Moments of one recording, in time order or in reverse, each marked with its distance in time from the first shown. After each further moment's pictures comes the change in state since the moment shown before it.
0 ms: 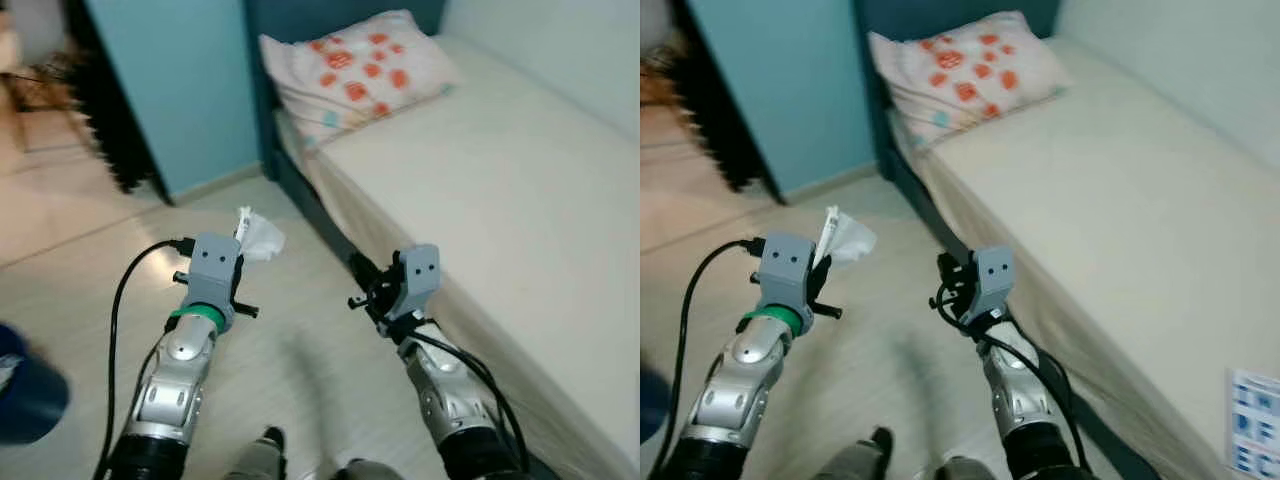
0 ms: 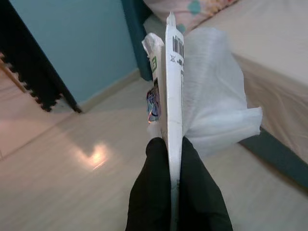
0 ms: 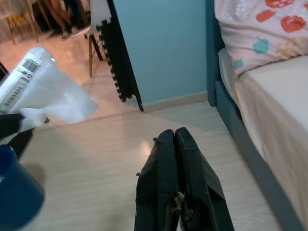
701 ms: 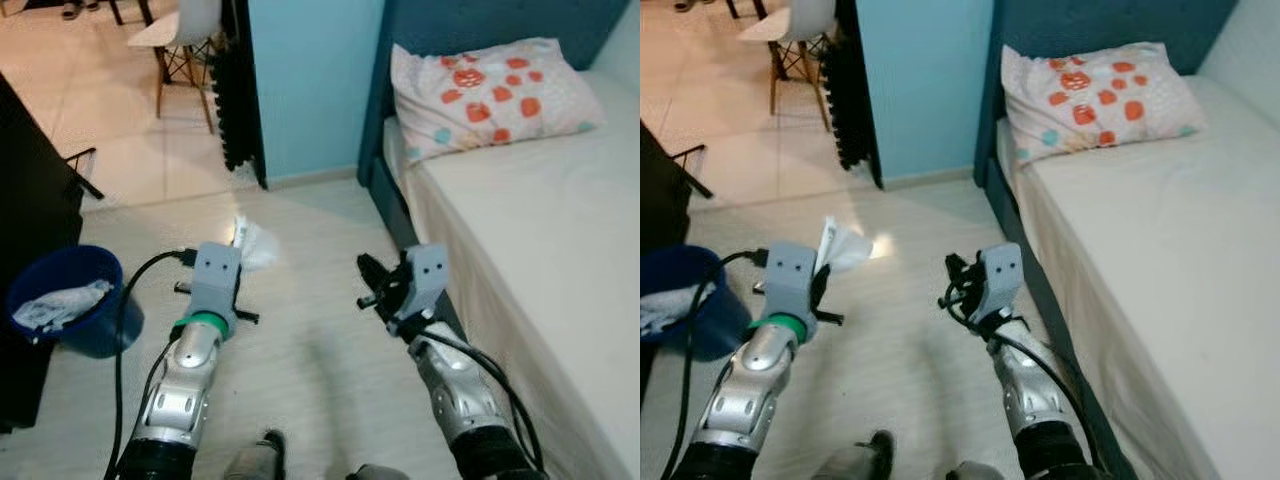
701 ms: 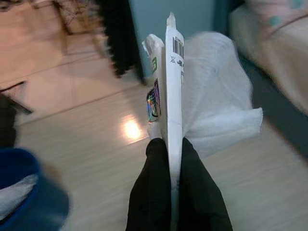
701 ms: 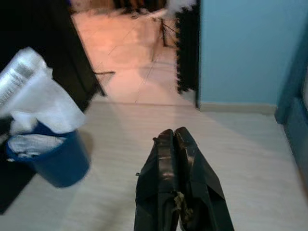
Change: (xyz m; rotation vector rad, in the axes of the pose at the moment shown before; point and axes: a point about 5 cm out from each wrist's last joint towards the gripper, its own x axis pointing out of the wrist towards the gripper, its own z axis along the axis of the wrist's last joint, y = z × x) left arm 0.001 0.008 -0.006 0.038 0.012 0.057; right arm 0.006 0.000 0.009 -0.008 -0.027 0.023
